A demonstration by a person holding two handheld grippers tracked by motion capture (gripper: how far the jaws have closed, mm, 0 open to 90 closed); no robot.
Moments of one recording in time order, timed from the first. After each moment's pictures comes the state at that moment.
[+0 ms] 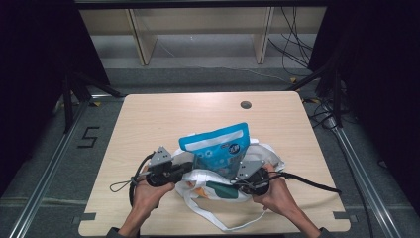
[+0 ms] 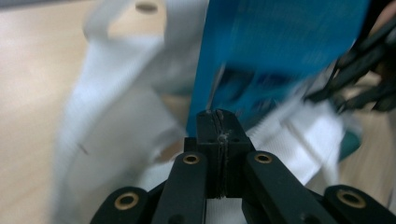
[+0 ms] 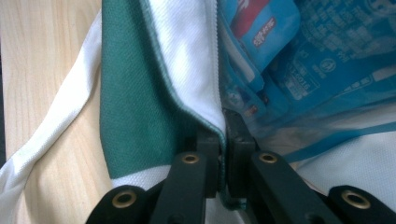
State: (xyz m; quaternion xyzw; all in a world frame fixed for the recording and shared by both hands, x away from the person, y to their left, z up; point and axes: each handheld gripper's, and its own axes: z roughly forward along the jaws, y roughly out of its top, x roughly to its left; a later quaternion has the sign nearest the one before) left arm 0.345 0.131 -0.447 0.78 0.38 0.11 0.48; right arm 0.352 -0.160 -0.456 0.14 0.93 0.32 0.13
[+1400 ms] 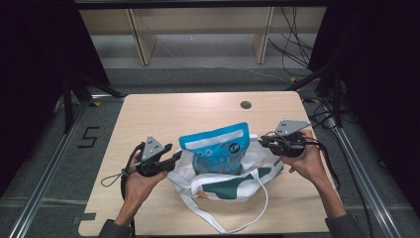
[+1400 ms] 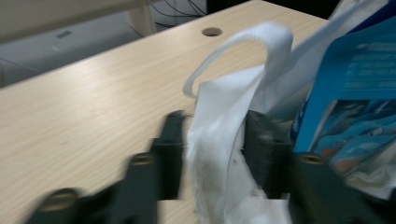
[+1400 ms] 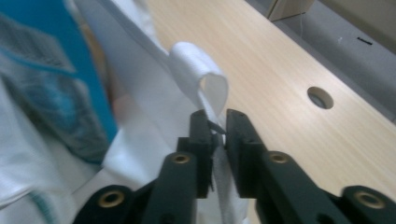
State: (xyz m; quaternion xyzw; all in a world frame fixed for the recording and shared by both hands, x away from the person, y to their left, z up) left arm 0.375 0.157 -0.425 0.76 0.38 0.23 0.47; right arm 0.418 -0.244 -0.389 0.24 0.87 0.38 0.22
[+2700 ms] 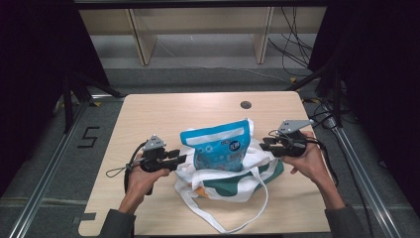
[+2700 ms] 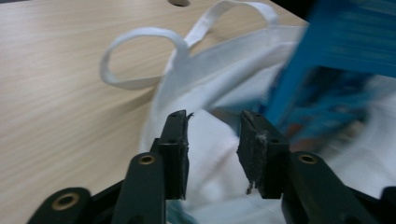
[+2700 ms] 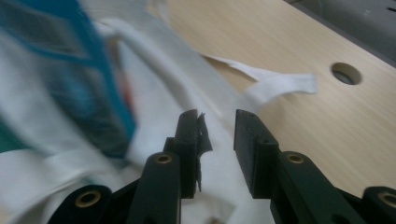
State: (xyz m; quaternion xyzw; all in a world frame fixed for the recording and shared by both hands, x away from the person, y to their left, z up) left arm 0.377 0.156 -0.440 0.77 0.40 0.11 0.48; right arm 0.416 -0.254 -0.397 0.27 0.86 0.39 0.15
